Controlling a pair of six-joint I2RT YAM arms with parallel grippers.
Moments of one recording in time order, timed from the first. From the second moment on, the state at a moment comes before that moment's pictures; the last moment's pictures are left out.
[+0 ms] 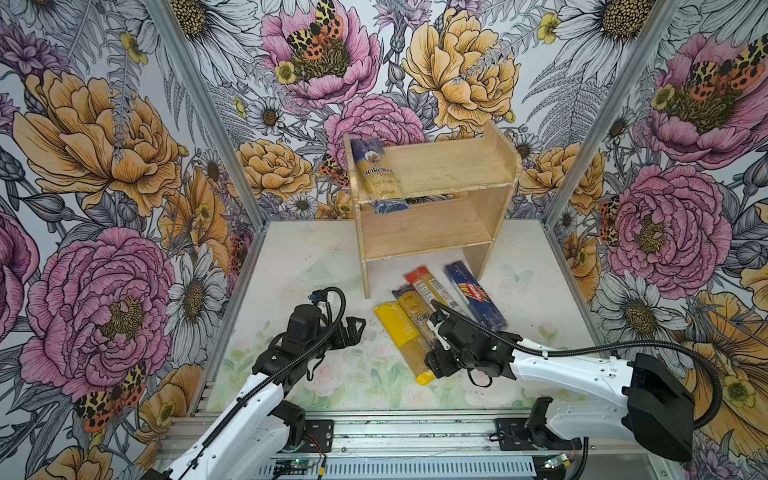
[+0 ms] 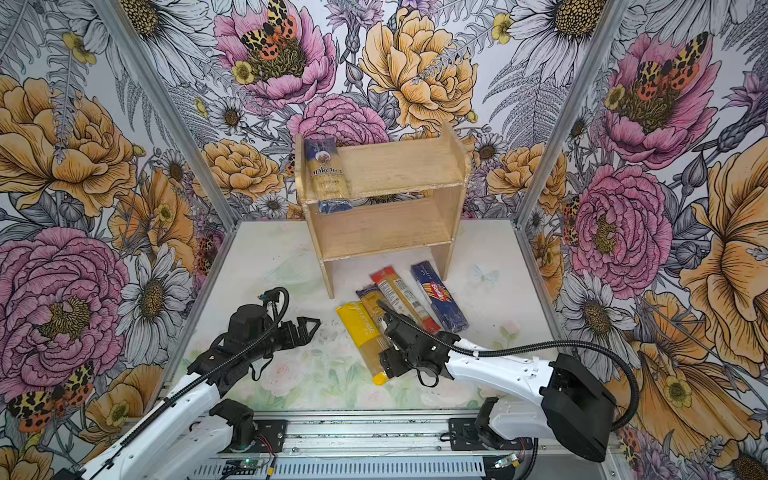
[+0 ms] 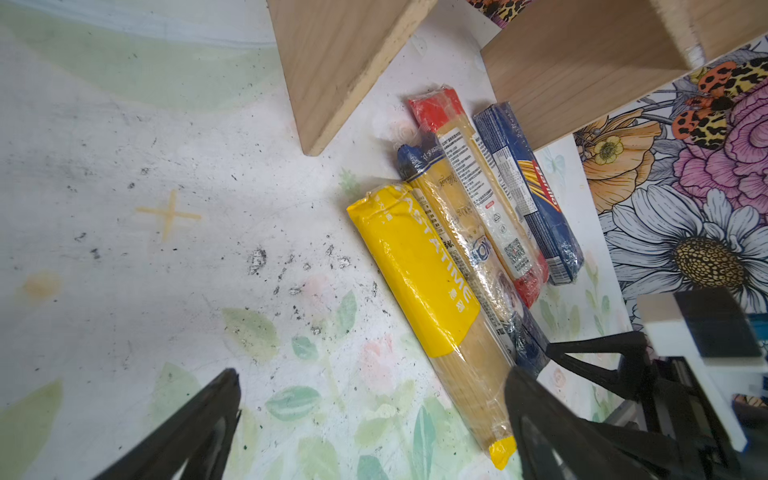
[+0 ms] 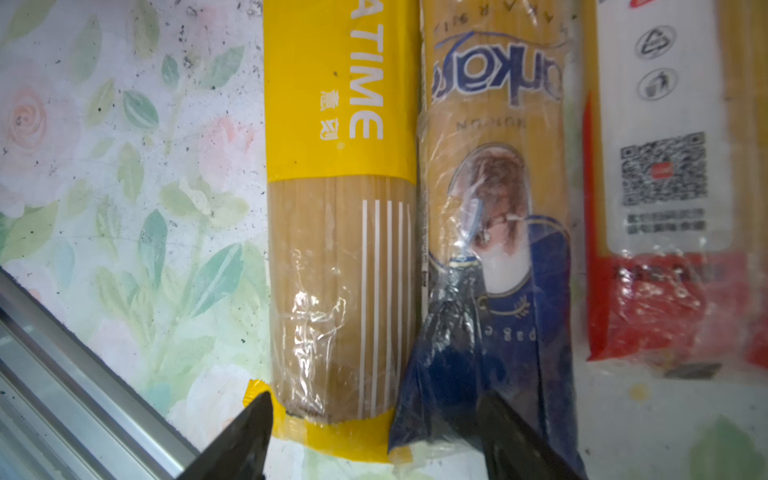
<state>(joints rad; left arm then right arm) -0.38 0.75 0.44 -0.34 0.21 -0.58 0.95 1.26 0.67 -0.47 0.01 0.43</state>
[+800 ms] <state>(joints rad) -0.38 0.77 0.43 -0.30 0.20 -0.58 1.01 1.50 0.75 -0.39 0.02 0.43</state>
